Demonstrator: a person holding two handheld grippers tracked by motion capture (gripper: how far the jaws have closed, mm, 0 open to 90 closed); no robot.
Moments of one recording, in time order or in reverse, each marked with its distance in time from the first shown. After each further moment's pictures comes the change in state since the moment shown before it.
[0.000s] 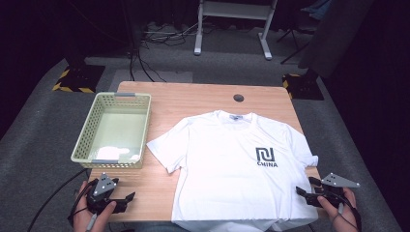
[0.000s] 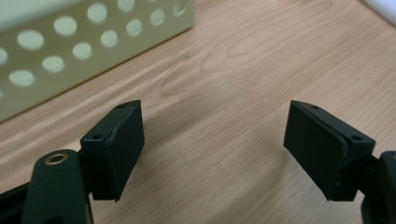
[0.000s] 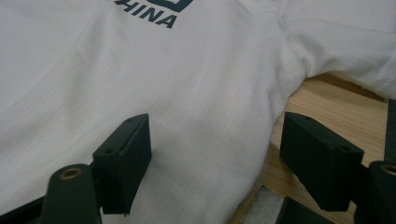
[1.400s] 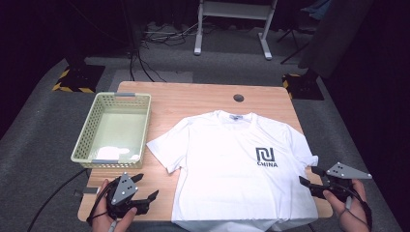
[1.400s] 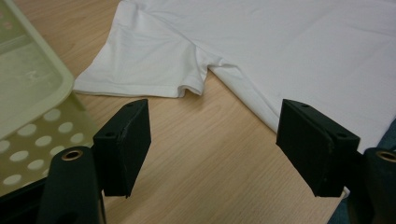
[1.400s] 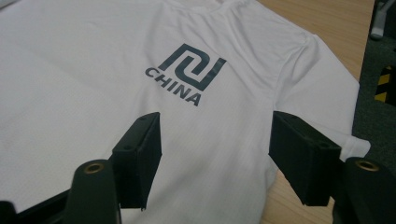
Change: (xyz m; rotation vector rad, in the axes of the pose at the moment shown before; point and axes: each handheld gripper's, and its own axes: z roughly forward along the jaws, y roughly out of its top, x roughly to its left) left arm -0.071 0.056 -0.020 -0.173 -0.066 0.142; right arm 0.024 0.063 -0.041 -0.035 -0.016 -0.066
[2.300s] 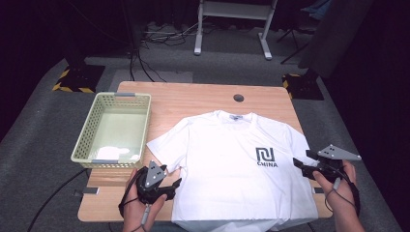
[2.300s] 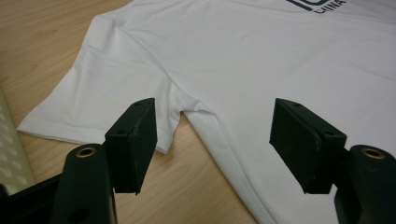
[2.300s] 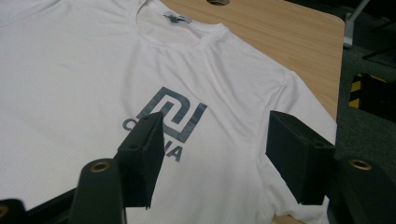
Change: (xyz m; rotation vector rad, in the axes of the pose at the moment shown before) left arm -0.028 0.044 0.051 0.020 0.014 -0.057; right arm 0.001 0.047 0.020 -0.021 -0.082 0.017
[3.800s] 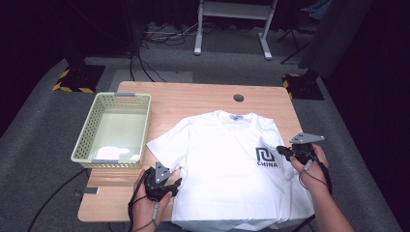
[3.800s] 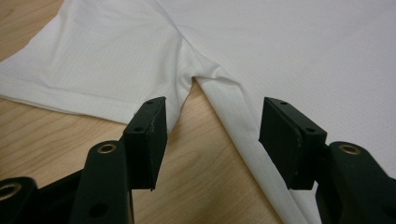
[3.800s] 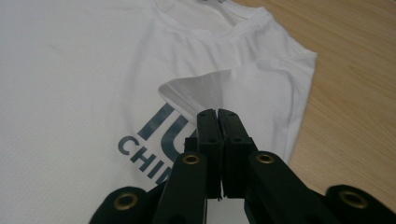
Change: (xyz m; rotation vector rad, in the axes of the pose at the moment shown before) left arm 0.002 -0.018 0.043 0.101 0.049 -0.059; right arm 0.005 0.027 0.074 0.122 0.087 -0.104
